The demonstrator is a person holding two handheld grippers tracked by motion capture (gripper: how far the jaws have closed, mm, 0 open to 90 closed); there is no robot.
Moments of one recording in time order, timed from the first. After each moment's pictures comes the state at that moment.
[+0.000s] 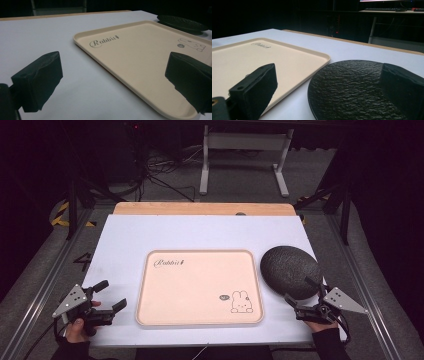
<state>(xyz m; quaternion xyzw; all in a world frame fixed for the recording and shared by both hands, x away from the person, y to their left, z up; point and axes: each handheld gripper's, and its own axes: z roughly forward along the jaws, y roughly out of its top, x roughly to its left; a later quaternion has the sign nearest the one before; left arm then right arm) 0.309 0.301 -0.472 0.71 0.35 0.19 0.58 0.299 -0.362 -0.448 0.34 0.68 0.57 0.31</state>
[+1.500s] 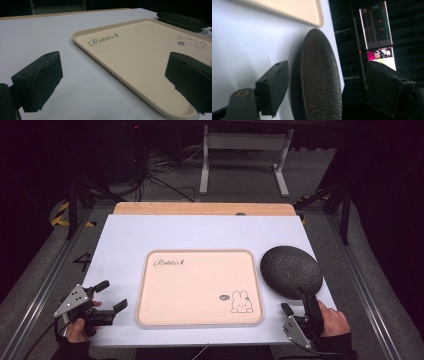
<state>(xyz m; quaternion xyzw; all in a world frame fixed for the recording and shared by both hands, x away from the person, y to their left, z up) 0.310 0.299 -0.472 0.72 0.35 0.20 0.57 0.266 -0.306 -0.461 0.01 0.80 0.12 0.58</state>
